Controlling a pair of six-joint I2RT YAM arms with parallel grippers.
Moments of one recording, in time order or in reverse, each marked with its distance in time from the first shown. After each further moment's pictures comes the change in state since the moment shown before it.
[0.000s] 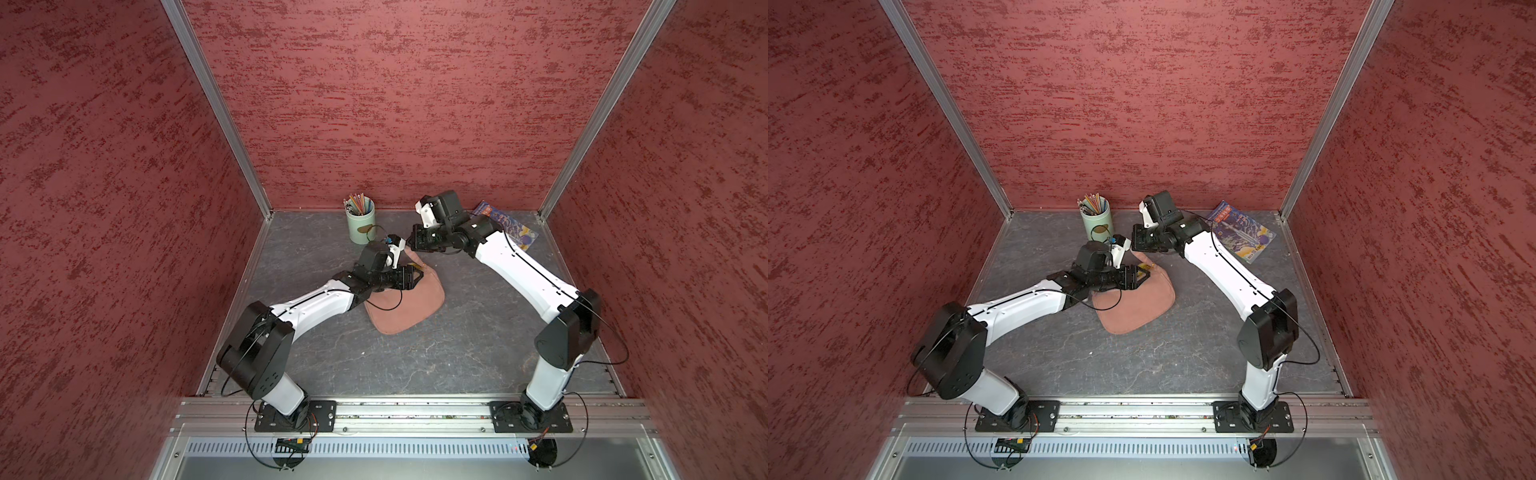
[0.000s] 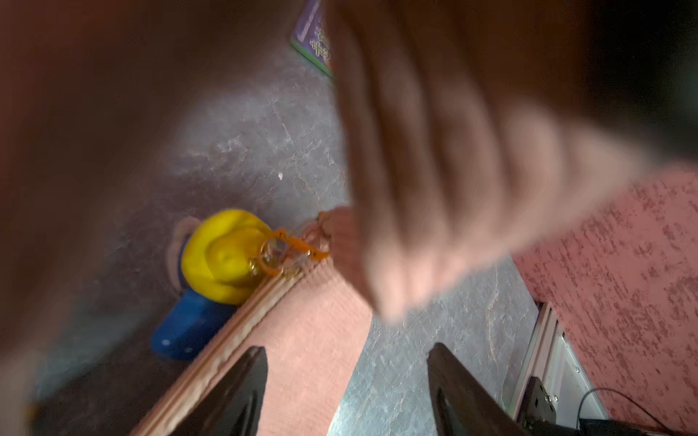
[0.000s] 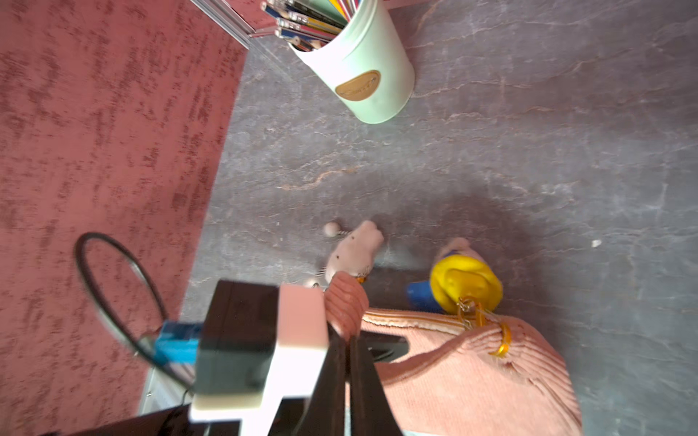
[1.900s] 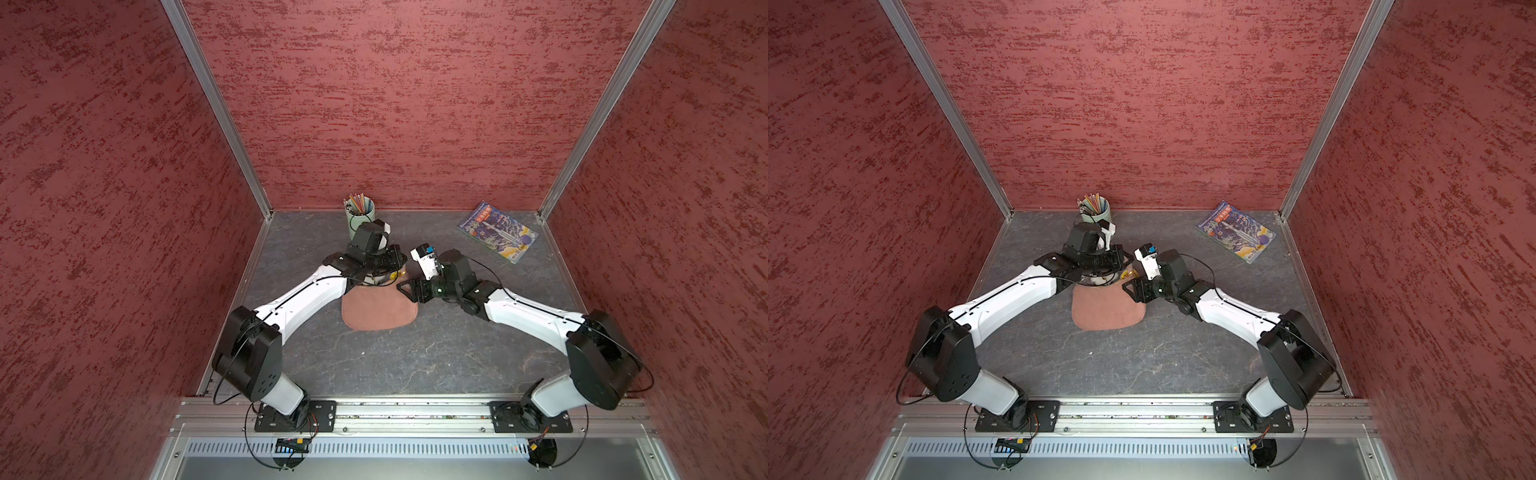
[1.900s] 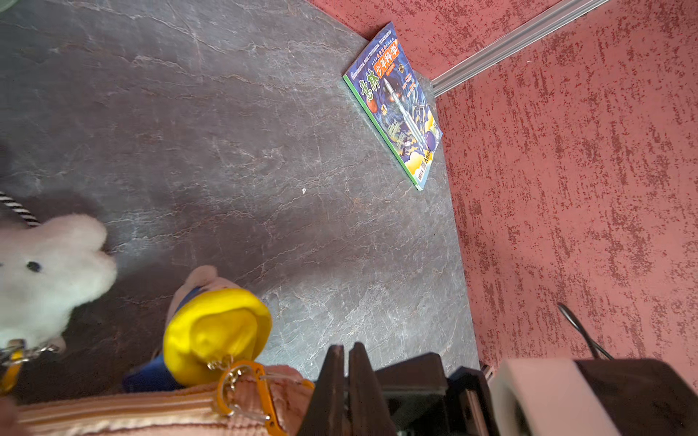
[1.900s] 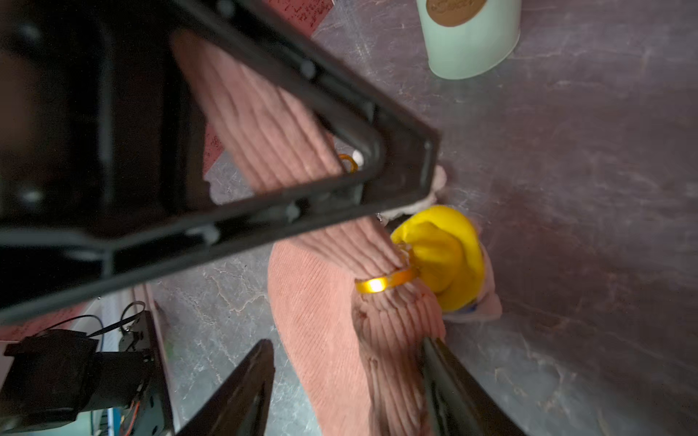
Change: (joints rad) left arm 0.058 -0.032 0.191 -0.294 -0.042 -0.266; right arm 0.079 -0.240 -0.861 0.850 -0.083 -0.224
